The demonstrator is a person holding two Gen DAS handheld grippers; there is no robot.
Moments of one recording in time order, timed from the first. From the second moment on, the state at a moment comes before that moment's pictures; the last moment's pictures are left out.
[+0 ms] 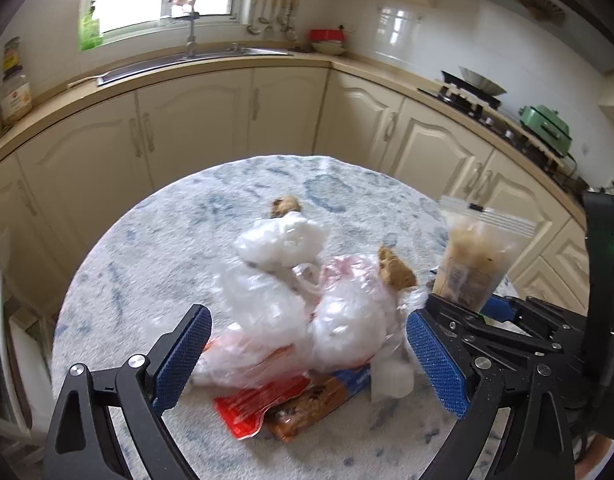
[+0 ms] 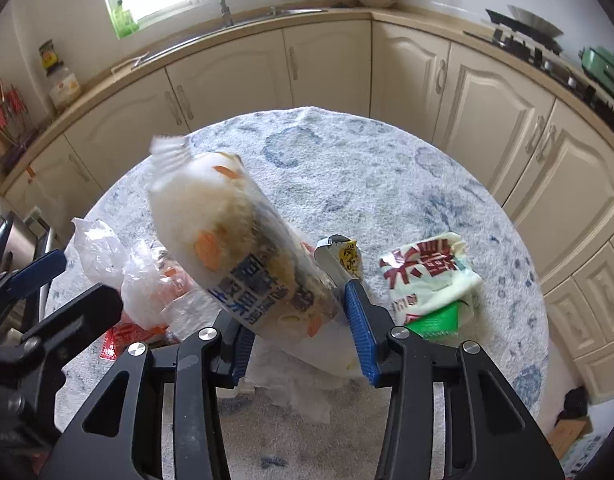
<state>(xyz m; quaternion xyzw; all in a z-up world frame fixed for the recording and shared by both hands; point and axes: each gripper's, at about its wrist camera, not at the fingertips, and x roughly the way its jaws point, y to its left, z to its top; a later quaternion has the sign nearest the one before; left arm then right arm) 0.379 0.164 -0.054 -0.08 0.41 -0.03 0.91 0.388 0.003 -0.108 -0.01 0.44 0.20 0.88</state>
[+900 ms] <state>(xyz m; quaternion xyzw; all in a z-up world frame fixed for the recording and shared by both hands) 0.334 0.158 -0.043 -0.04 0.38 -0.02 0.92 0.355 -0.028 -0.085 0.02 0.41 0.19 0.89</state>
